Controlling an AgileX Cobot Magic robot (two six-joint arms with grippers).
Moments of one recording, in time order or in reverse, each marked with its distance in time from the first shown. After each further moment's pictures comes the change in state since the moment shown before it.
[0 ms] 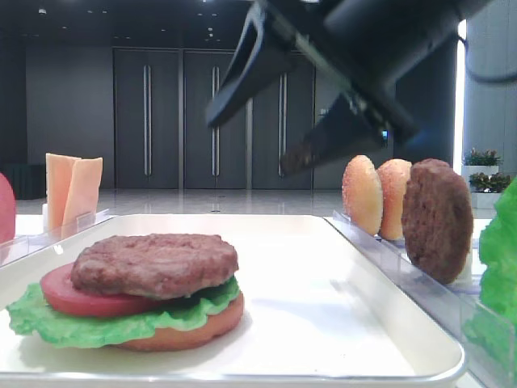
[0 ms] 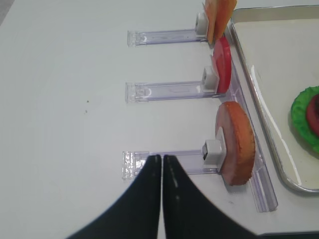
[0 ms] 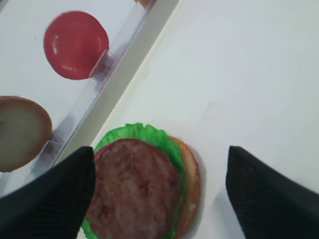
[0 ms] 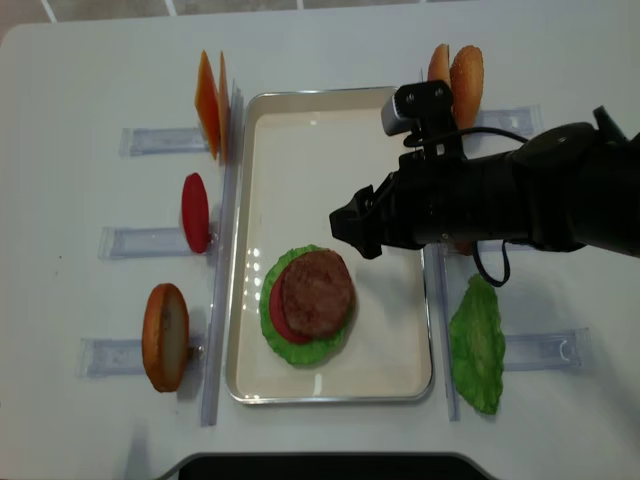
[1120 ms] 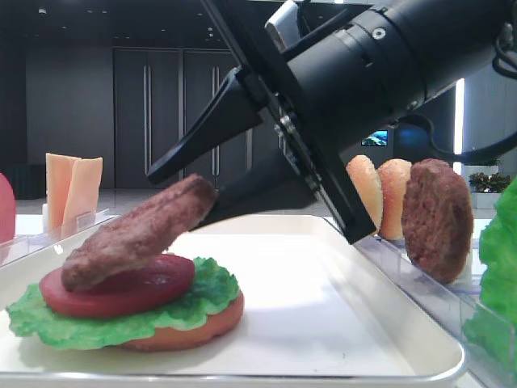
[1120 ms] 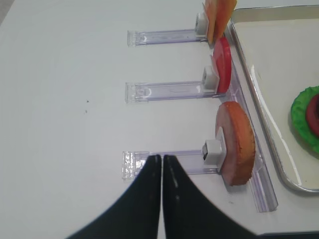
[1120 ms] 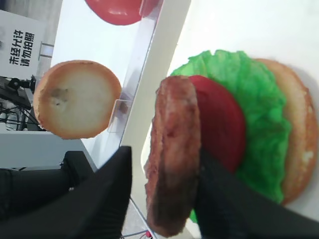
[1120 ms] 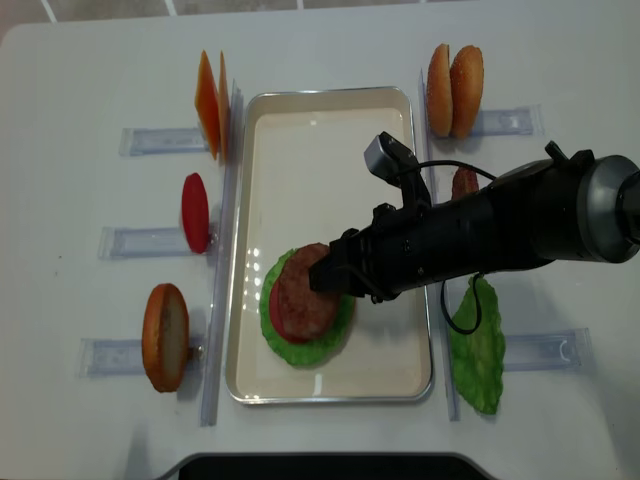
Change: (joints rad) left arm 0.000 0.000 0.000 0.000 0.000 0.000; right arm 0.000 0.196 0.018 0.184 0.338 0.067
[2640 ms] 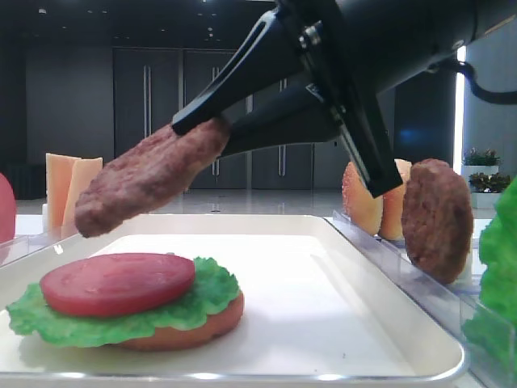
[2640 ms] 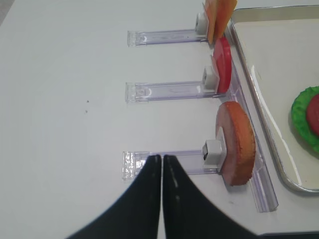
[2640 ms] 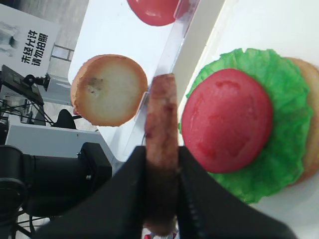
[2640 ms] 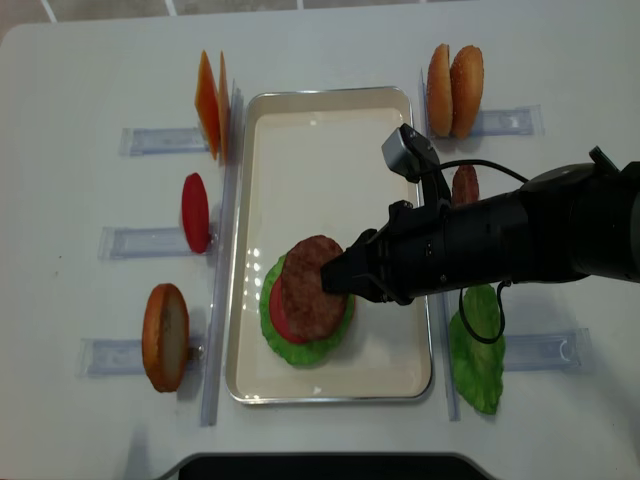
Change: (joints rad) left arm 0.000 0.000 0.000 0.000 0.000 0.000; right arm -0.009 -0.140 0.077 -0.001 0.020 -0.030
